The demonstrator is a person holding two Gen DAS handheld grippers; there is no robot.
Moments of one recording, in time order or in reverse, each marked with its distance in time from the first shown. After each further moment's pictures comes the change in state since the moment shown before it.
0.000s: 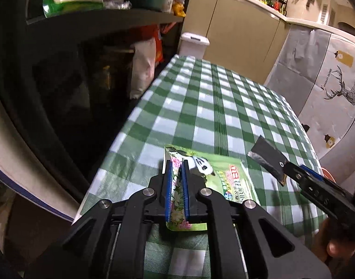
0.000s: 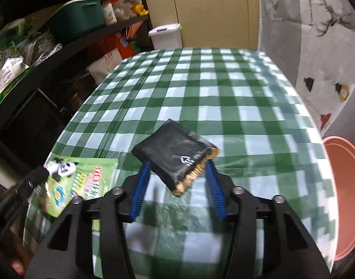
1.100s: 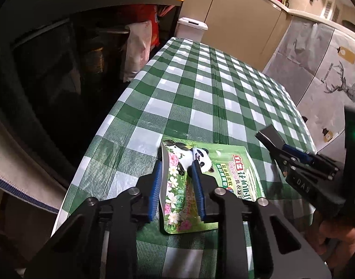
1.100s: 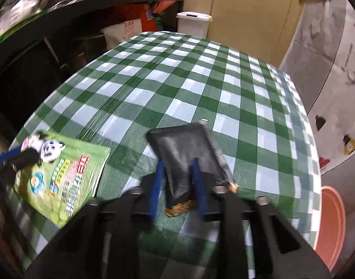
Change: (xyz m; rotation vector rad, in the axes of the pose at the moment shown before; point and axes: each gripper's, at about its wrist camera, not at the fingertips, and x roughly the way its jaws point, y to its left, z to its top) left arm 0.018 0.003 -0.002 -0.024 0.080 -0.036; right arm 0.028 0.021 0.009 -0.325 0.077 -0.066
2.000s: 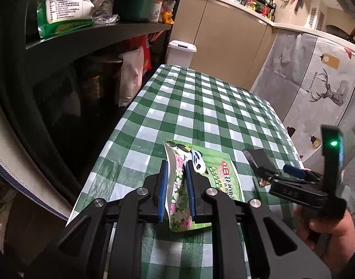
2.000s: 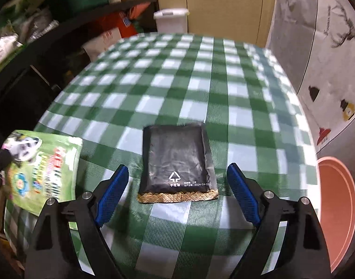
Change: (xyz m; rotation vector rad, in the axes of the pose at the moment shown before) left arm -0.044 -0.019 0.003 0.047 -0.133 -0.021; right arm 0.002 -0.044 -0.012 0.197 0.044 0.037
